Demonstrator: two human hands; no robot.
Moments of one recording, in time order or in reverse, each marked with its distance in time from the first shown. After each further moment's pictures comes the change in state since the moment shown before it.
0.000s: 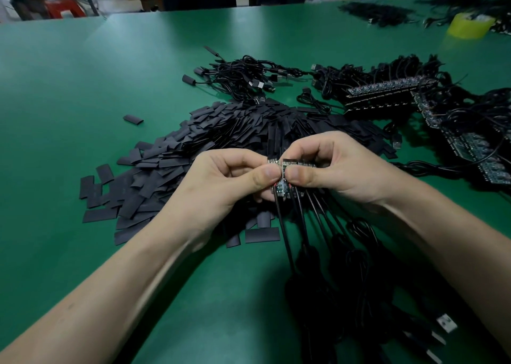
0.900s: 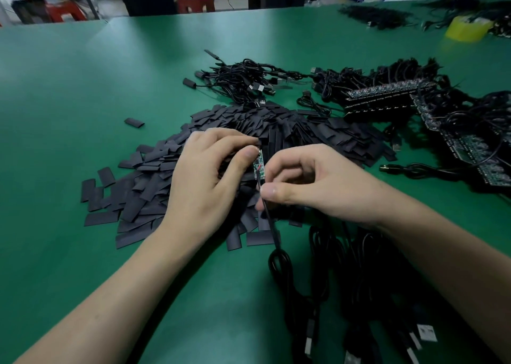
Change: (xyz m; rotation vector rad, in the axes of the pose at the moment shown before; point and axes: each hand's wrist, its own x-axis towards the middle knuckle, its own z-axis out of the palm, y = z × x) left_hand 0.013 -0.012 -0.022 1.023 0.363 0.390; right_hand -0.002 -0.012 0.028 -0.089 0.003 0.108
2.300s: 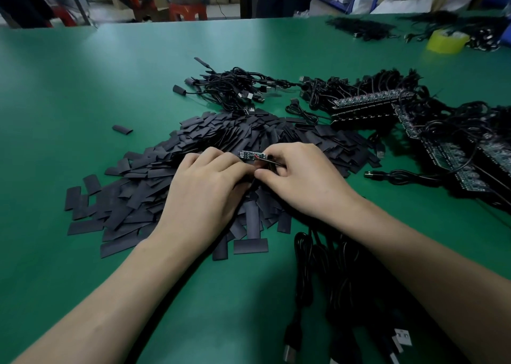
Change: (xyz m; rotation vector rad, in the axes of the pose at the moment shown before) left_hand -0.003 -0.004 0.010 0.441 -0.095 0.322; right_hand 0.027 0.012 -0.002 -0.763 0.410 0.100
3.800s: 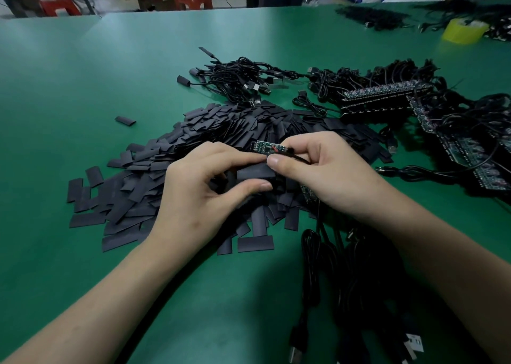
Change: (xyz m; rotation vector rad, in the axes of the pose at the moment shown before) left_hand -0.006 0.008 -0.016 -0.597 0.142 -0.199; right_hand -0.015 0.009 -0.017 0.634 -0.199 -0.053
